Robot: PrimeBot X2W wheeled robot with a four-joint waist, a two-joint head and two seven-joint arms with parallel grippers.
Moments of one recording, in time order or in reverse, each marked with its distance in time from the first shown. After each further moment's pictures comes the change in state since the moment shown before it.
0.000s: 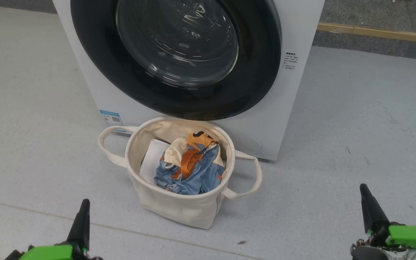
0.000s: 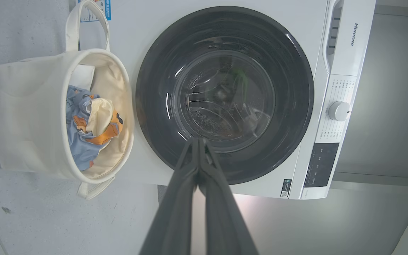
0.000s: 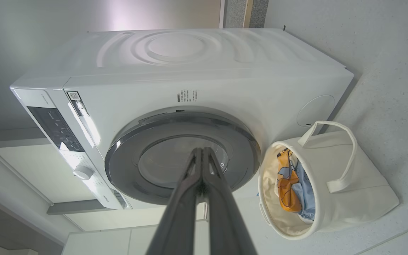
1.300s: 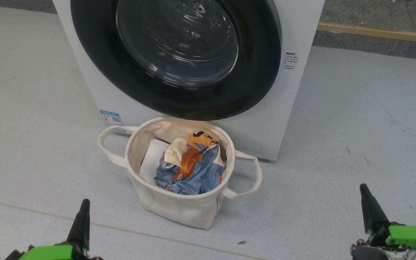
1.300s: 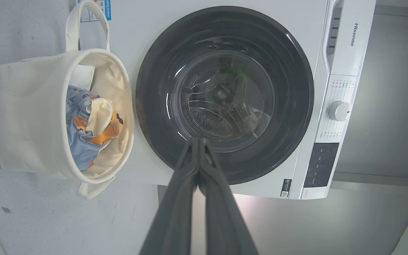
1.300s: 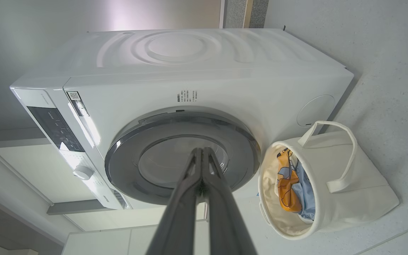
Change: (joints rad) left arm 0.000 0.000 0.000 0.000 0.000 0.000 0.000; right arm 0.000 0.000 0.000 0.000 0.000 0.000 0.000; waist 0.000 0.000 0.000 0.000
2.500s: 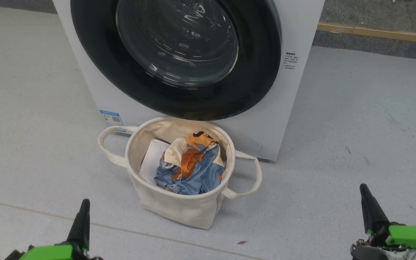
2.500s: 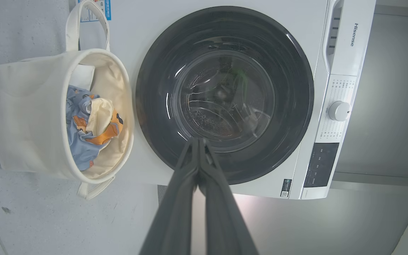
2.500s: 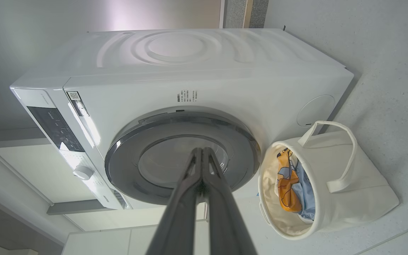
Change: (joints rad) left arm 0.000 0.000 0.000 0.000 0.000 0.000 0.000; right arm 0.000 0.000 0.000 0.000 0.000 0.000 0.000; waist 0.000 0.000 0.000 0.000
